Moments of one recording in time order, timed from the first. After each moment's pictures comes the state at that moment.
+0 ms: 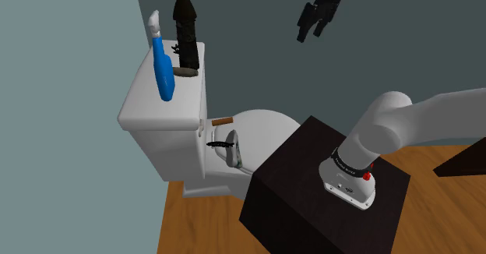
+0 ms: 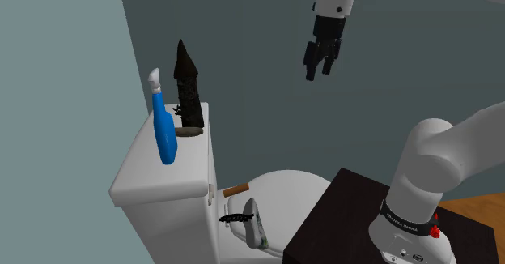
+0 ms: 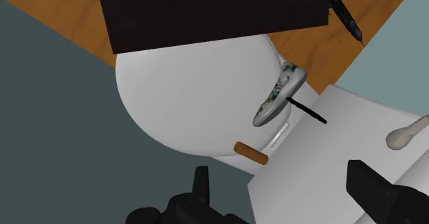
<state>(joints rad) 0.02 -0.81 0.00 -2.30 0.01 1.57 0.12</state>
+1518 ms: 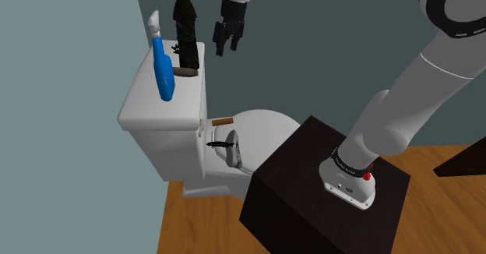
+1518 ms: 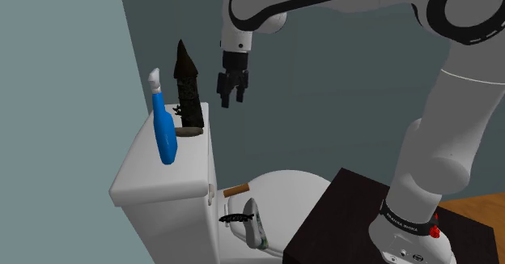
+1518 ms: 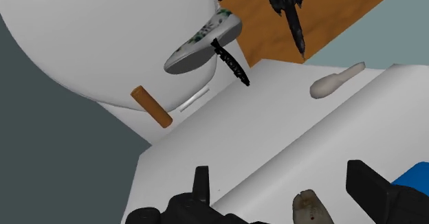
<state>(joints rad) 0.17 -0.06 0.05 -1.90 0.17 1.85 -0.07</state>
